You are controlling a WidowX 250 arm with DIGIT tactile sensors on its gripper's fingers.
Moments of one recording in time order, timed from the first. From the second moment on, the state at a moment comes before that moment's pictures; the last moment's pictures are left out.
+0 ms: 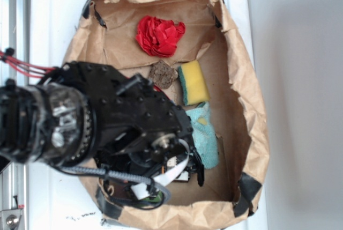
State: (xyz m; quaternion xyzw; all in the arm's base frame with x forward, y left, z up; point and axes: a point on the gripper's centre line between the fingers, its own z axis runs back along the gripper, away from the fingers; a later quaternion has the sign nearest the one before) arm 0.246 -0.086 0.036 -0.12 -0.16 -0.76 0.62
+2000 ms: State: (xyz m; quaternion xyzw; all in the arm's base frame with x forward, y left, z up) arm 0.254 -0.062 0.047 -0.02 -0.15 -0.50 0.85
